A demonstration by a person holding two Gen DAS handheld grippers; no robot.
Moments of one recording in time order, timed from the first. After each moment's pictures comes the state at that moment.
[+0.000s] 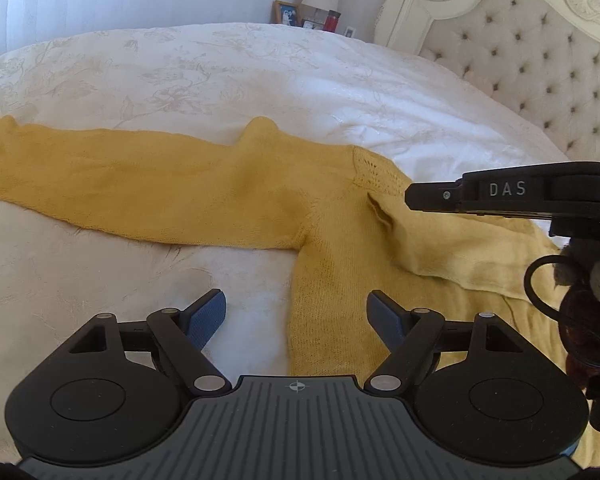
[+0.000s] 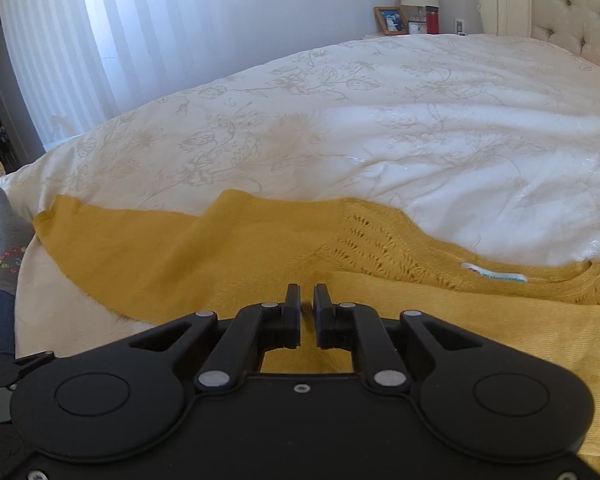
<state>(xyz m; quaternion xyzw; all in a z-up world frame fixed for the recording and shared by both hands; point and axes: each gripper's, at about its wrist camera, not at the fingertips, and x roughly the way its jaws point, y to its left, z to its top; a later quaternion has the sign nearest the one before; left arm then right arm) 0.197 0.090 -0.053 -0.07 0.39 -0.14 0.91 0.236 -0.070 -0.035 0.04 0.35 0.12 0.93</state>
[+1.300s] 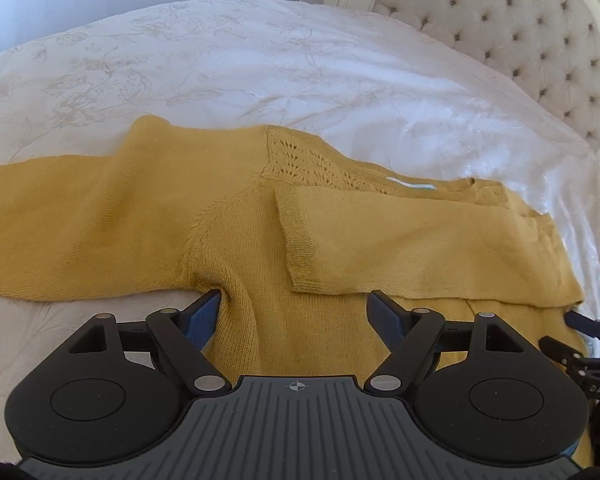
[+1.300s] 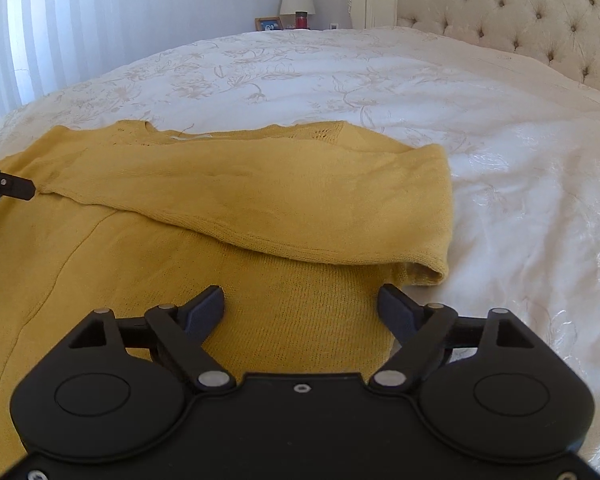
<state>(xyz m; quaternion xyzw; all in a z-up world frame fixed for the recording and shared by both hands) 0.237 0.015 -0.055 -0.01 0.43 -0.20 0.88 0.094 -0.264 -0.115 0.03 0.31 -0.03 0.95</state>
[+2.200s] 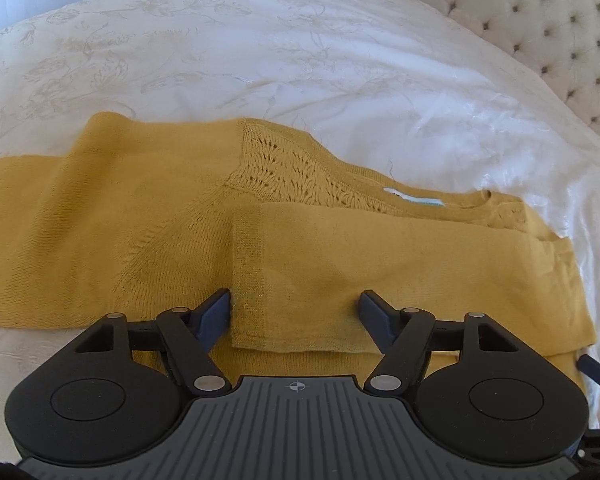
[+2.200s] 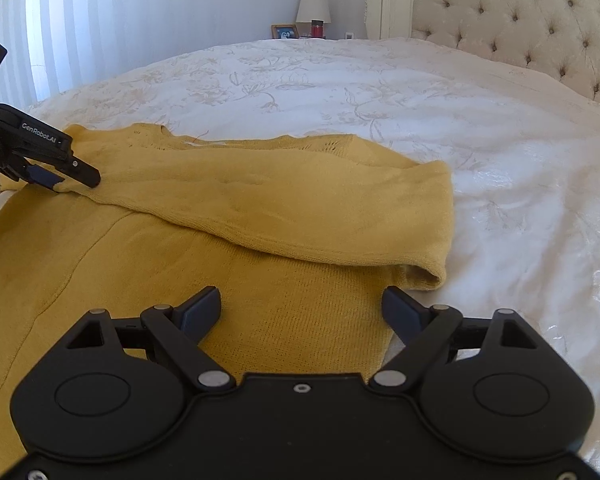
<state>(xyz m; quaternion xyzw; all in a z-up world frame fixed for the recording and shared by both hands) 0.270 -0.027 -0.060 -0.04 0.46 -0.17 0.87 0.091 -0.264 -0.103 0.01 0.31 -0.02 0.95</state>
